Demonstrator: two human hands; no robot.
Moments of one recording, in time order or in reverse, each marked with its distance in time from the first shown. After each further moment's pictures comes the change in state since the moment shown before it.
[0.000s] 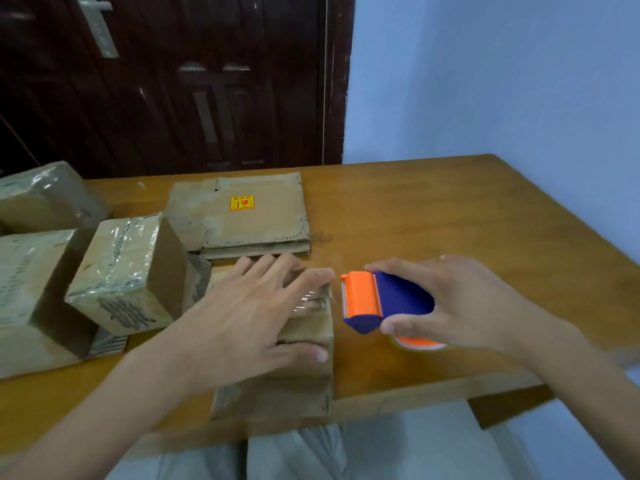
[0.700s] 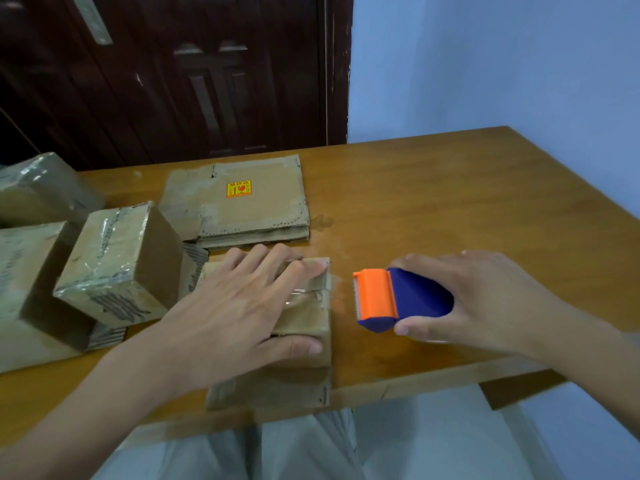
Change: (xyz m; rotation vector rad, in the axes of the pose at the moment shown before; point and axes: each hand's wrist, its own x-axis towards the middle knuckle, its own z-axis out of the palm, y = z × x) left_hand -0.005 -0.006 0.014 0.022 0.052 0.018; right_hand -0.016 0.011 0.007 -0.001 -0.004 -0.001
